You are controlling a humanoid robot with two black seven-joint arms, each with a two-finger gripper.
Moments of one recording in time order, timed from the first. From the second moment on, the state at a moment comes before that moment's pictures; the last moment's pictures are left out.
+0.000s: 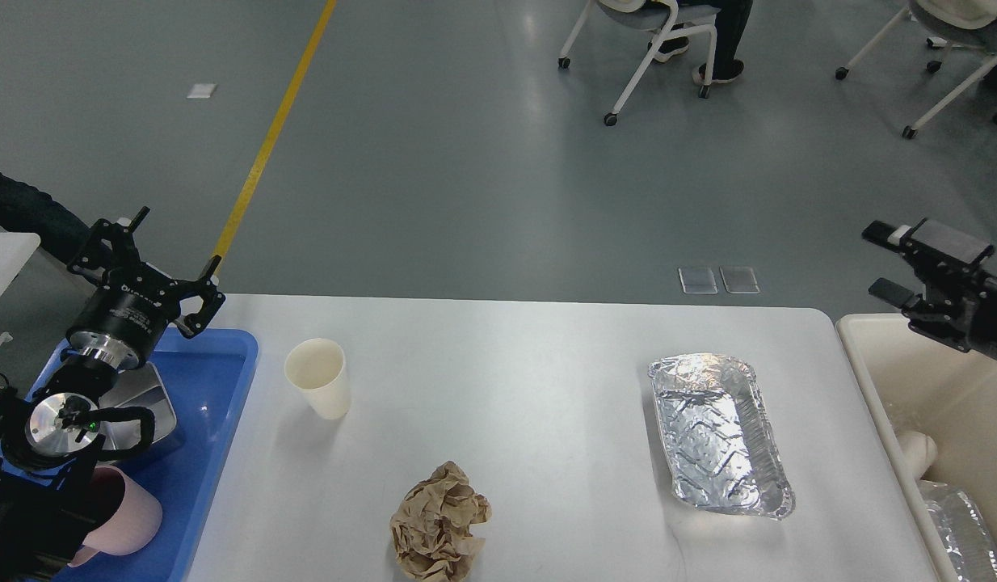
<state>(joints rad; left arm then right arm) -0.37 0.24 -1.48 -0.86 0.31 -0.41 0.02 0.29 -1.03 1.06 1.37 -0.90 0.49 0.26</state>
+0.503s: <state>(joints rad) -0.34 0.25 -1.48 -0.85 0.31 -0.41 0.00 0.29 -1.44 0.84 1.69 -1.23 0.51 0.27</state>
